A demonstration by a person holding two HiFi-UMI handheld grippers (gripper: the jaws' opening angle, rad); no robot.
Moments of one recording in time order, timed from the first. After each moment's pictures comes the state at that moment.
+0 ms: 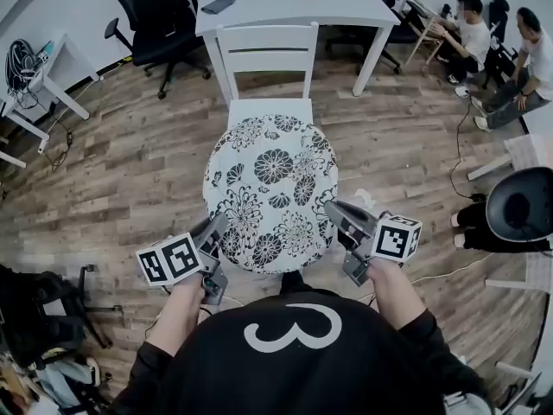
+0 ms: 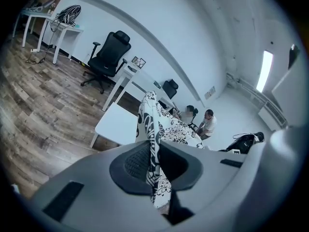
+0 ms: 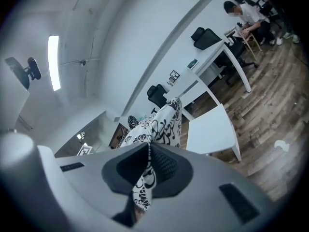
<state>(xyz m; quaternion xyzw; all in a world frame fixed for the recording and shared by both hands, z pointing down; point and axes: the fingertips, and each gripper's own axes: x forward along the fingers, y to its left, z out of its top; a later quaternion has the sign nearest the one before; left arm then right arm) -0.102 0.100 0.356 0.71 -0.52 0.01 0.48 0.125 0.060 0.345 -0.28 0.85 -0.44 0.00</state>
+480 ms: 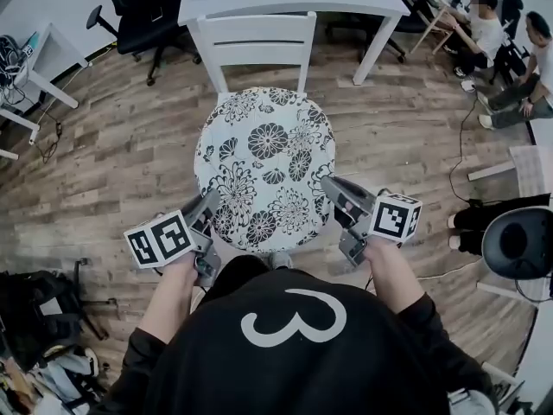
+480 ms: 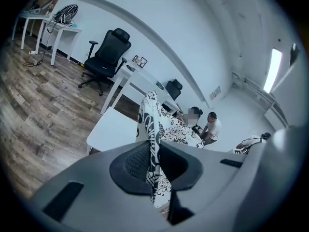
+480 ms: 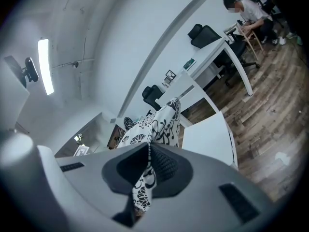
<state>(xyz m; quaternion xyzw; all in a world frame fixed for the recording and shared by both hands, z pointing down) -0.085 -0.023 0.360 0.70 -0.53 0.02 0.48 0.140 -0.070 0.354 -0.28 0.85 -0.46 -0.01</state>
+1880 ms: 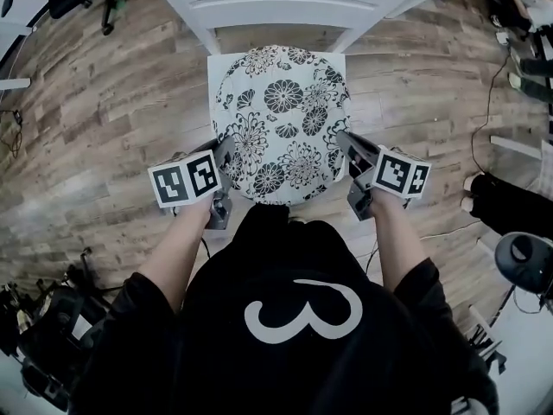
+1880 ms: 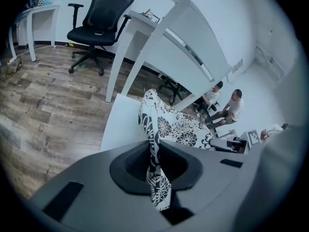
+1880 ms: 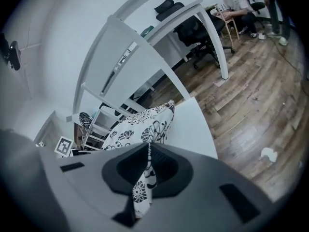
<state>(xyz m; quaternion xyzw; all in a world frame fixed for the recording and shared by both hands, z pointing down) -0.166 -0.295 0.619 0.66 -0.47 0.19 0.55 0.070 -0.318 0.606 -0.40 0.72 -0.55 -0.14</state>
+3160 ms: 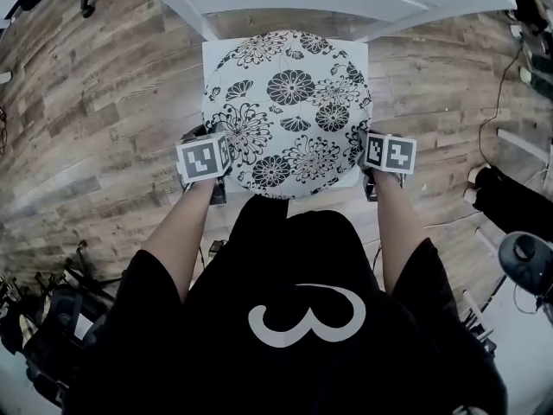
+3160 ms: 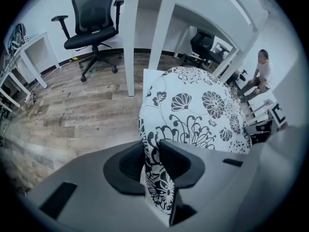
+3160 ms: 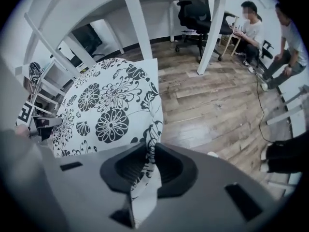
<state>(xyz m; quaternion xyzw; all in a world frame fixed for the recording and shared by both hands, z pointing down) -0.220 -0.309 0.782 0.59 -0.53 0.37 0.48 0.152 -0.311 0.782 -0.47 0.59 -0.48 -0.45</state>
